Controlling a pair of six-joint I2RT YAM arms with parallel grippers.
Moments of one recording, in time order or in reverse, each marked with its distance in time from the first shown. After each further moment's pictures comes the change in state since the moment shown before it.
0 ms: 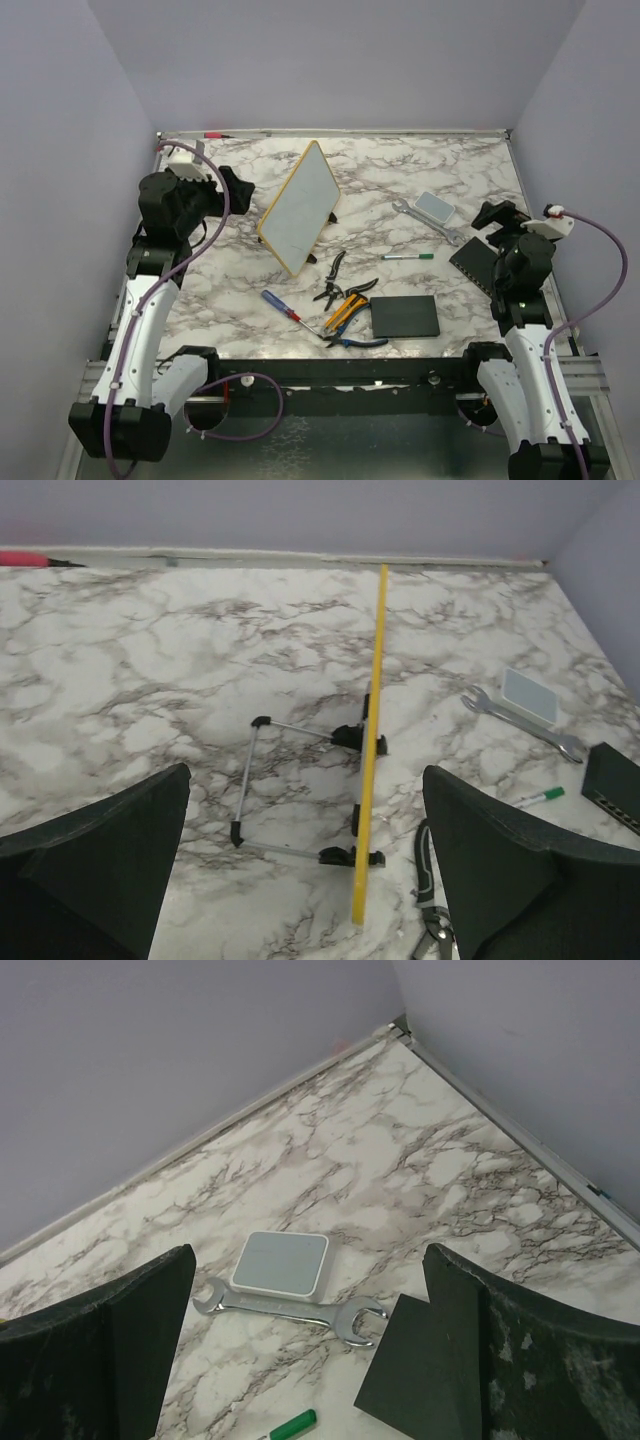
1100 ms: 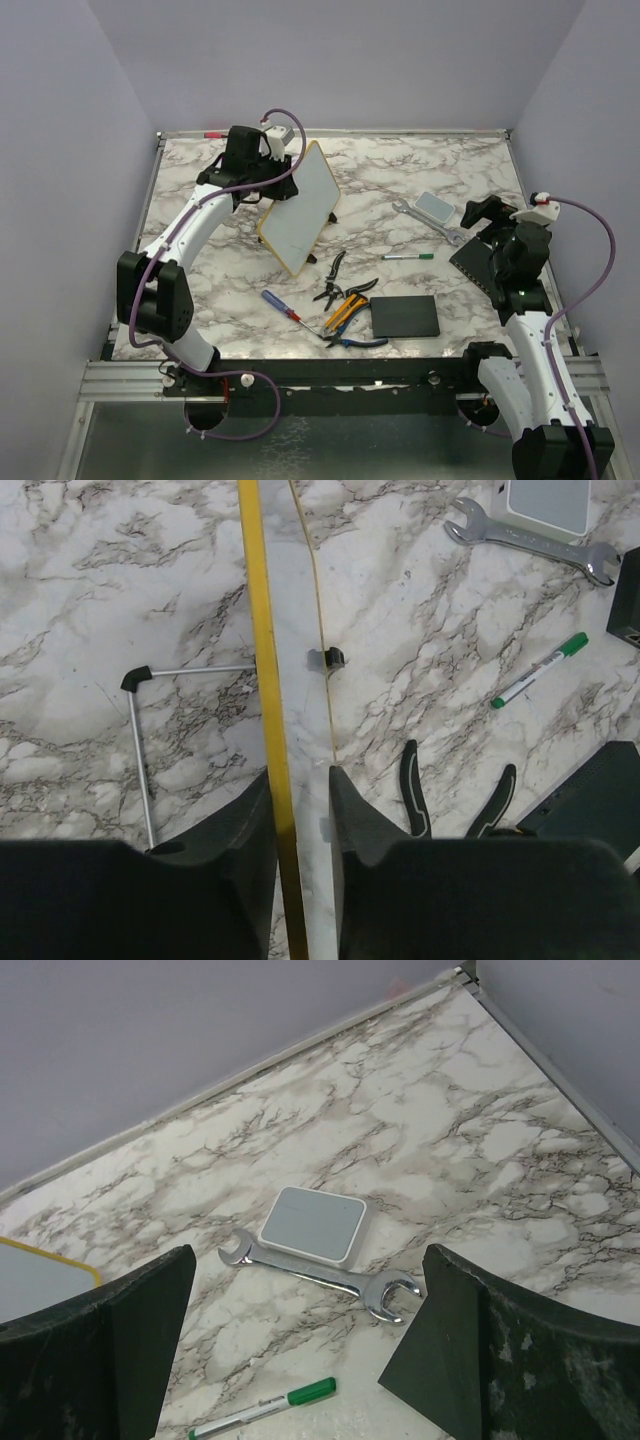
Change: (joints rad) left arm -0.230 0.699 0.434 -0.211 0.156 0.167; right arm 0.000 0.104 0.048 -0.023 -0.177 -0.018
